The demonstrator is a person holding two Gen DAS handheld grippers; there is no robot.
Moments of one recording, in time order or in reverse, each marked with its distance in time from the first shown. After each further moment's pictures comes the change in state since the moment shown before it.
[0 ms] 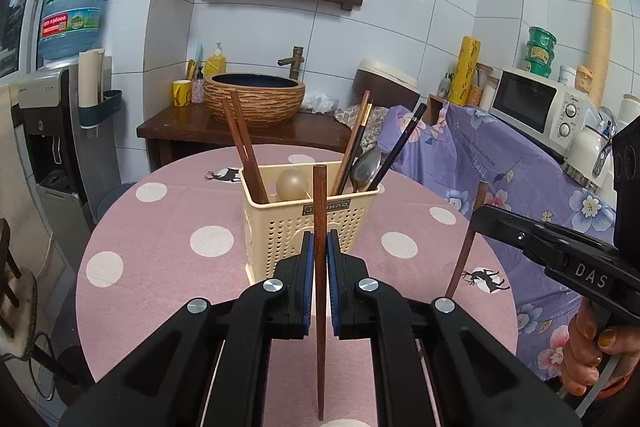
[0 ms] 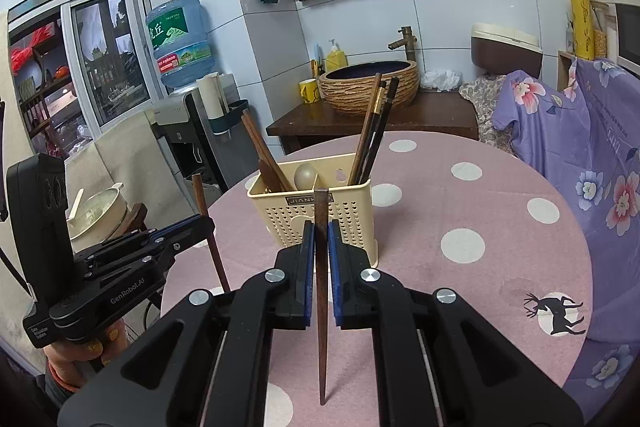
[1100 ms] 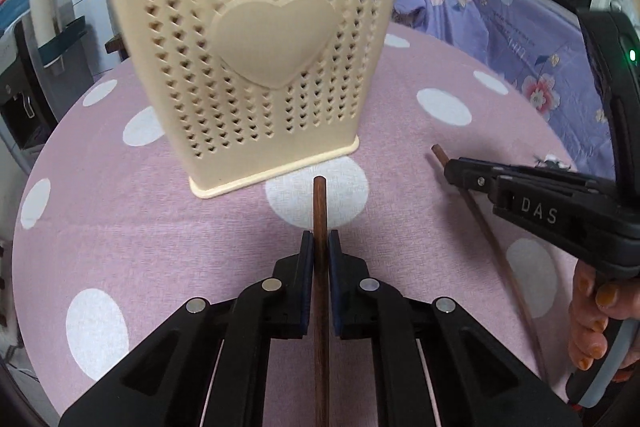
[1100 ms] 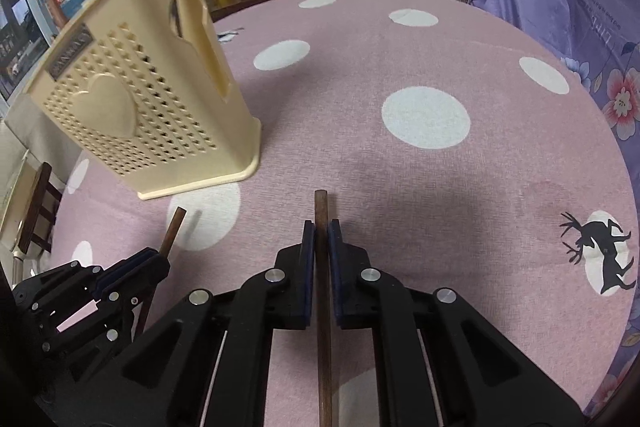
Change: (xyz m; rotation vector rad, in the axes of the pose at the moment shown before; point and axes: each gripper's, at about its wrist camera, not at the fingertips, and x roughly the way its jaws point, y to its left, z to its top) left arm 0.131 -0.009 -0.081 0.073 0.392 0.067; right arm 0.154 -0.098 -0.080 0.166 0.363 -0.193
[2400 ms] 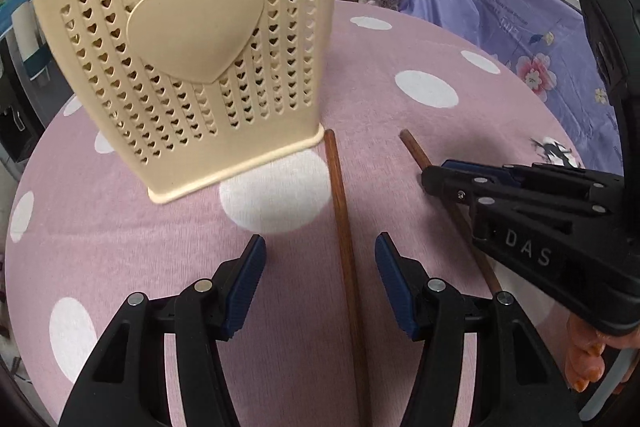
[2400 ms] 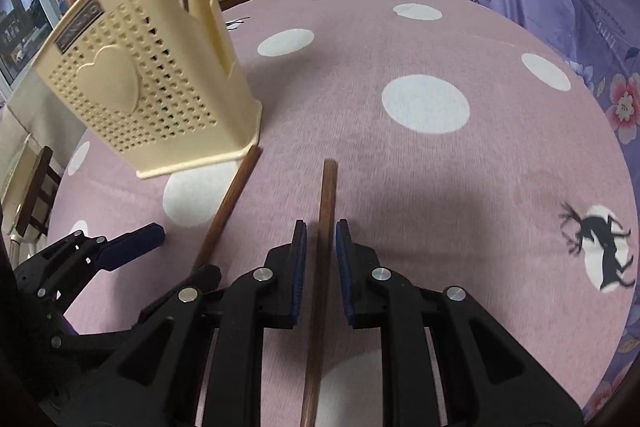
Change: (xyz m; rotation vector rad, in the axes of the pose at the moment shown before) left arm 0.026 -0.027 0.003 0.053 0.051 0.014; right arm 0.015 -0.001 -0.006 -0.055 0.037 -0.034
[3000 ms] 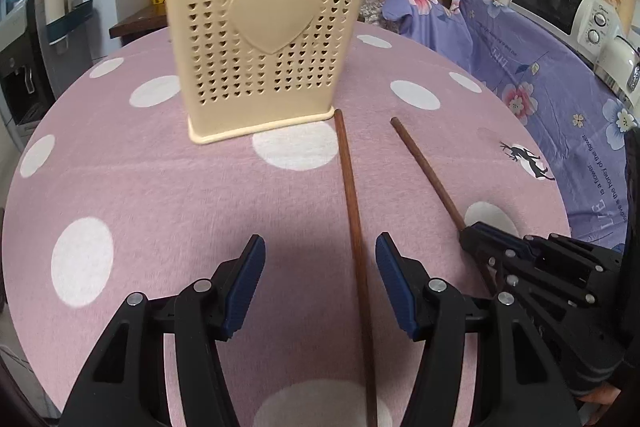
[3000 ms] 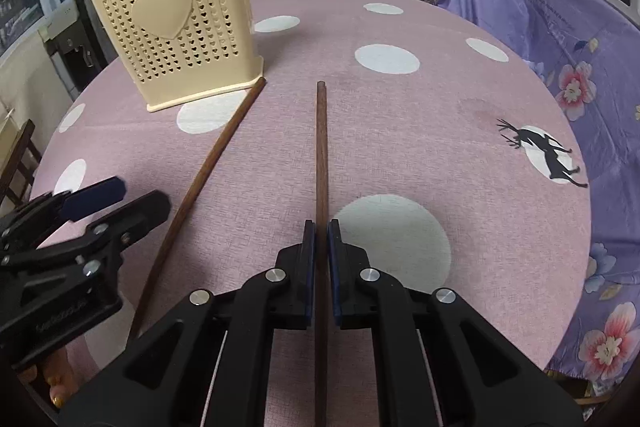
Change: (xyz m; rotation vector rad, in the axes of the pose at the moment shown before) left arm -0.044 0.016 -0.043 -0.088 -0.070 -0.063; right arm -0.053 0.023 -0.089 -0.005 -0.046 -0.111
